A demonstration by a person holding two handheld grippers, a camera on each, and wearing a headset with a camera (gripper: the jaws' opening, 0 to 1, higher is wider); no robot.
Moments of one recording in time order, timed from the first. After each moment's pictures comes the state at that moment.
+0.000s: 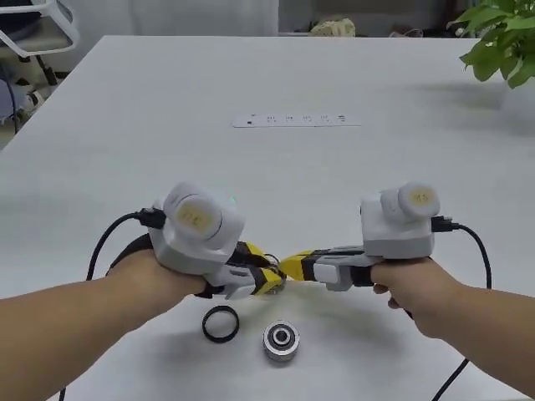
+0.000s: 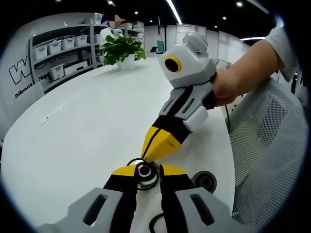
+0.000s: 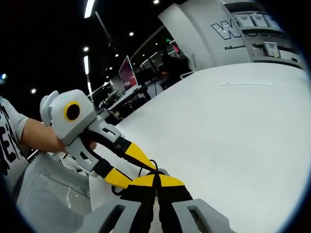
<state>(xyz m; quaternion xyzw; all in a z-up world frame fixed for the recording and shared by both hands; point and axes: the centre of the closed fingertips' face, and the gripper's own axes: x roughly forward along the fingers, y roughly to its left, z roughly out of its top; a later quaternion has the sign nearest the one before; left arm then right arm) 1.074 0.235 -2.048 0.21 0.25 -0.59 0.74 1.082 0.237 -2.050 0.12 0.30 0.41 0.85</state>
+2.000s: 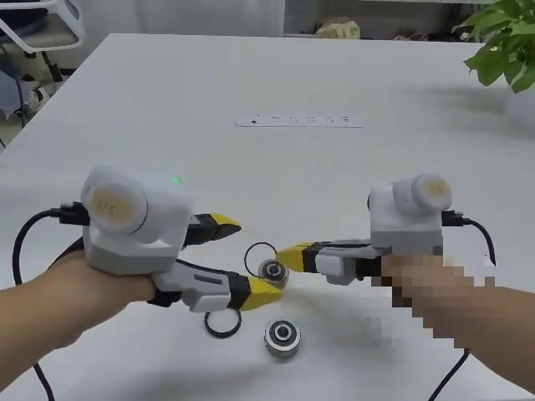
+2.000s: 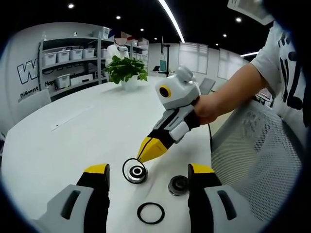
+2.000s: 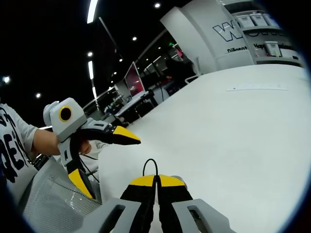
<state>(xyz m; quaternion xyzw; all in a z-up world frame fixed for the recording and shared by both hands) 1.048 0.267 -1.990 0.14 0.20 -0.60 0.76 1.071 0.250 -2.022 0.15 0.29 0.43 0.85</state>
